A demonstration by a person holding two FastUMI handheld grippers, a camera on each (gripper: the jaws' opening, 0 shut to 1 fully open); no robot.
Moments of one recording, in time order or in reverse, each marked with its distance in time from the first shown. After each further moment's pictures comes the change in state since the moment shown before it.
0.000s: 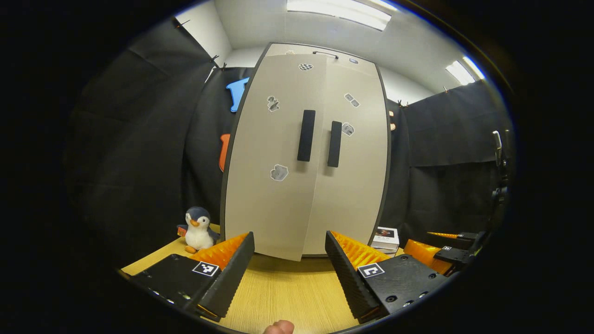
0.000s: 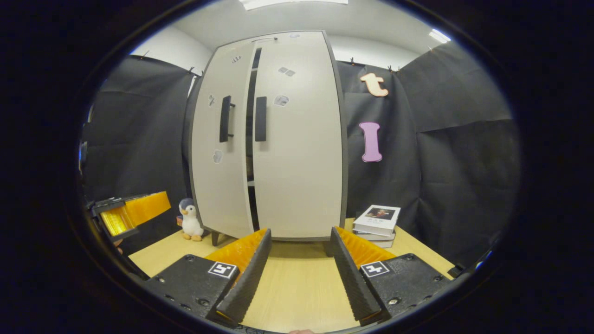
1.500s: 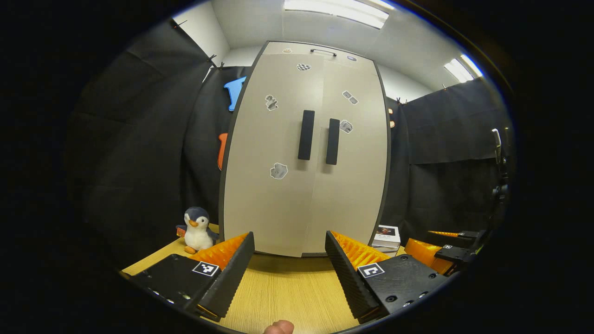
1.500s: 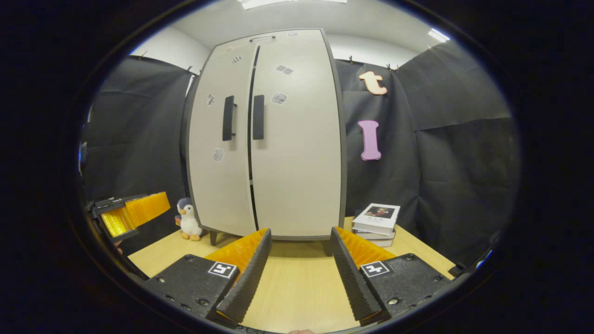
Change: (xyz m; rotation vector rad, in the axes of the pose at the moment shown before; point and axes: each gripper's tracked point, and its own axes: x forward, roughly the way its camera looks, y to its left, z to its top) left arm 0.006 -0.005 -0.003 0.012 0.011 -0.002; right arm 0.006 -0.002 -0.002 0.005 0.012 -0.007
